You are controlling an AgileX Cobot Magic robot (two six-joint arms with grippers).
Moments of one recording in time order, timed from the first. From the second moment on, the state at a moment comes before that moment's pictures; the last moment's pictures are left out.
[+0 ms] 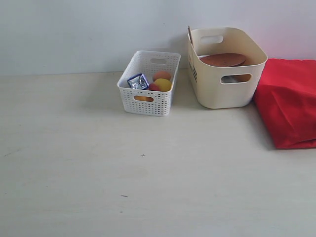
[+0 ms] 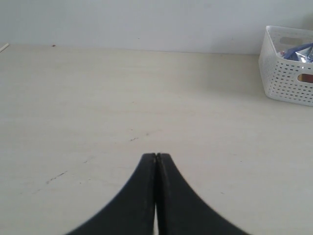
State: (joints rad) left arm 0.03 0.00 0.00 -0.07 0.37 0.03; right arm 0.02 0.15 -0.20 0.55 0.35 -0.56
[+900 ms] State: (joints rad) left arm 0.03 0.00 0.00 -0.07 0.37 0.03; right arm 0.02 0.01 0.00 -0.06 0.23 0.10
